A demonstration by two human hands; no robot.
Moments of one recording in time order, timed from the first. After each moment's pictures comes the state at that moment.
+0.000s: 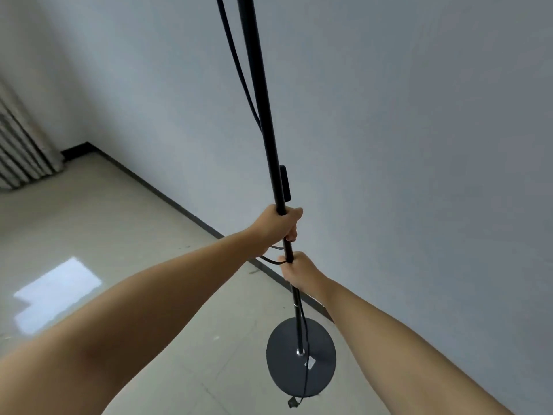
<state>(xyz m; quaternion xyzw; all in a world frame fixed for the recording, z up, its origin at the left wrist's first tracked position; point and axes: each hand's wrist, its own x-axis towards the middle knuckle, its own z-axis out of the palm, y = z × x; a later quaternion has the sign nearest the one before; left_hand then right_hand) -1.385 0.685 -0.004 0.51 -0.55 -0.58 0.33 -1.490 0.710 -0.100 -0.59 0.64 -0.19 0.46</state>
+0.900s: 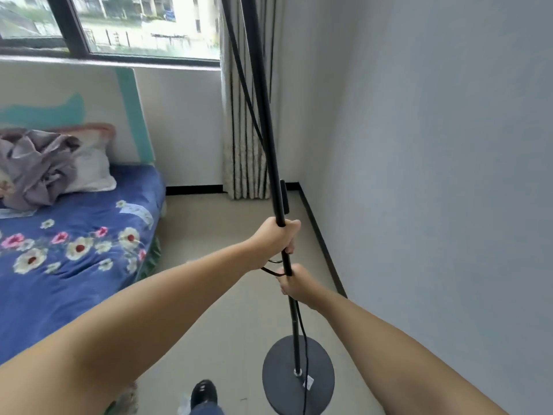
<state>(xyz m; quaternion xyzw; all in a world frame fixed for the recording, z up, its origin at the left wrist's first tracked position) -0.727 0.379 -0.008 0.72 -0.29 -0.37 0.52 -0.814 0.327 -0.105 -0.81 0.31 -0.01 0.49</state>
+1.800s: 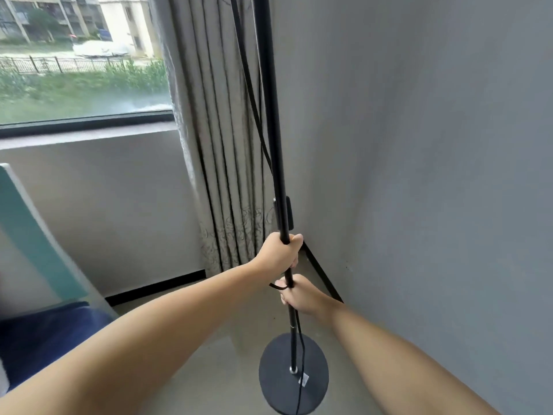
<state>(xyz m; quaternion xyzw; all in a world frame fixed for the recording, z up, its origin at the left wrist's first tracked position) -0.177 -0.063 0.001 0.71 -0.38 -0.35 0.47 -0.258 -0.107 -0.099 -0.76 0.35 -0.06 0.55</state>
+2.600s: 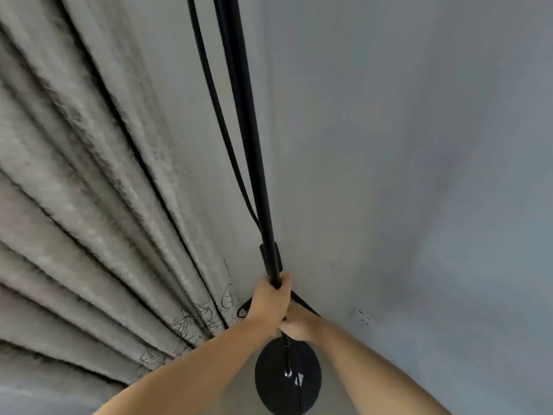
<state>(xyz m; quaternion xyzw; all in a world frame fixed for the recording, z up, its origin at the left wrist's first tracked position) 0.046 -0.503 -0.213 0.70 -0.36 -0.47 0.40 -0.039 -0.535 -0.303 -0.72 0.47 0.00 0.51</state>
